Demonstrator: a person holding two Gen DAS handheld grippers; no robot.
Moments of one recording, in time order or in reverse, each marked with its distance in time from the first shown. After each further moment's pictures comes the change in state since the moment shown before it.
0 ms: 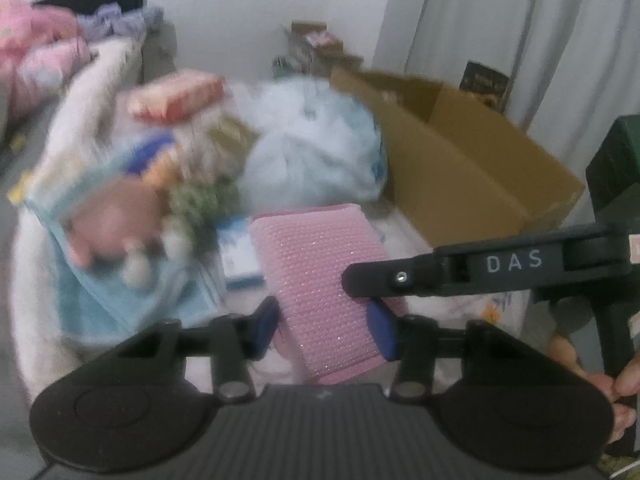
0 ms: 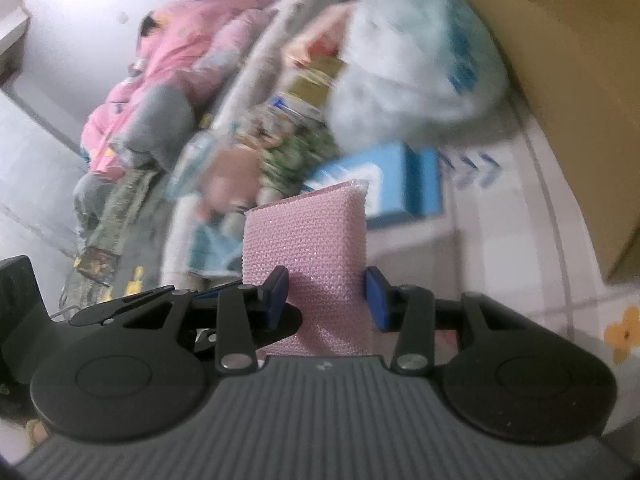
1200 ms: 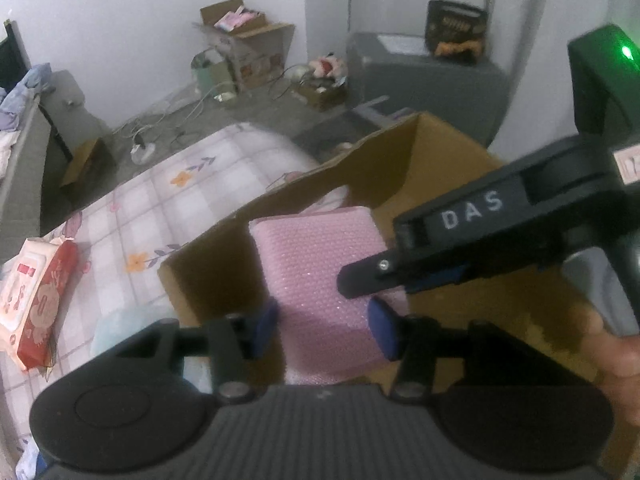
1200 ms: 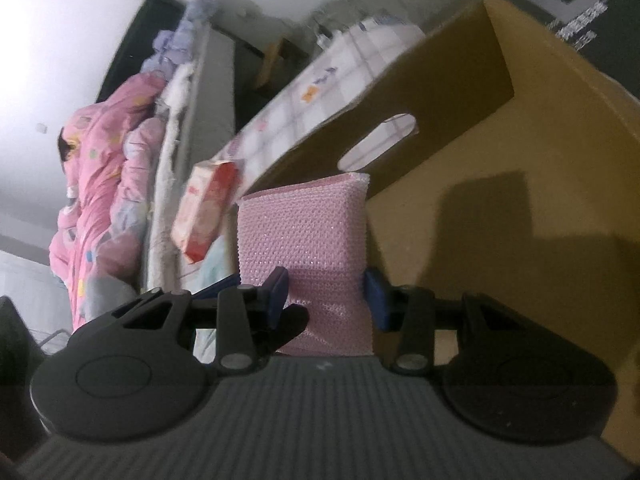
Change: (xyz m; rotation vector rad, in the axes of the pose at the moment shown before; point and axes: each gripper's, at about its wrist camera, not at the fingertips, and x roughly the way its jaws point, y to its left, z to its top) left arm 0.273 -0.138 0.283 0.283 0.198 0.009; right arm -0.020 -0.250 0.315 0.355 0.056 -0.097
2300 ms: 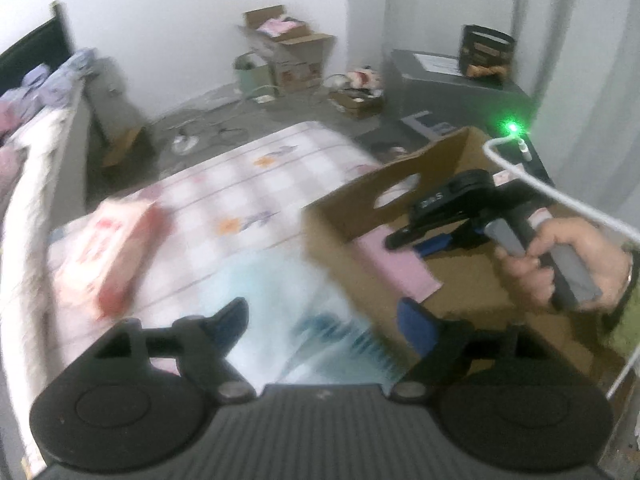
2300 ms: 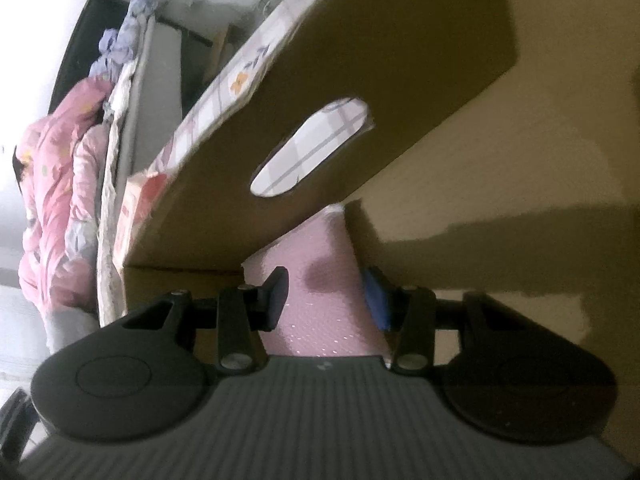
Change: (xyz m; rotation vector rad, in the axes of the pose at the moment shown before) left arm -0.096 0.080 -0.060 -0.090 -0.038 0.043; right arm 0.107 -0.020 0.026 0.082 0.045 -0.086
